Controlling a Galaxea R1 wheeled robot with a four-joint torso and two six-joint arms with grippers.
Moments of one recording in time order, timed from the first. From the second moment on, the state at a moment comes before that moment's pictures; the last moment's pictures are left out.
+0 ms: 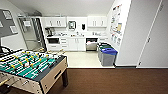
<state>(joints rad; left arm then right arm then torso) 1.47 2.72 -2.34 1.28 -0.19 -1.18 -1.49 2.61 -2.08 -0.61 0.16 0.80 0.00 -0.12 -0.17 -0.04</state>
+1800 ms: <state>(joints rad) 1.47 2.71 -2.34 1.28 -0.19 -1.18 -1.50 2.61 -2.09 -0.61 0.16 0.80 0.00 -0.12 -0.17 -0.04</state>
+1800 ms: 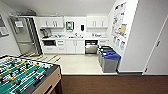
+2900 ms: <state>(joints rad) 1.47 2.72 -2.34 1.28 -0.19 -1.18 -1.50 2.61 -2.09 -0.61 0.16 0.80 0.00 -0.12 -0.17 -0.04</state>
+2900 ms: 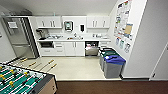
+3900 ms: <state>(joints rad) 1.47 2.75 -2.38 1.28 -0.19 -1.18 -1.50 2.64 -2.14 -0.62 0.16 0.80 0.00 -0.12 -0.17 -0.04</state>
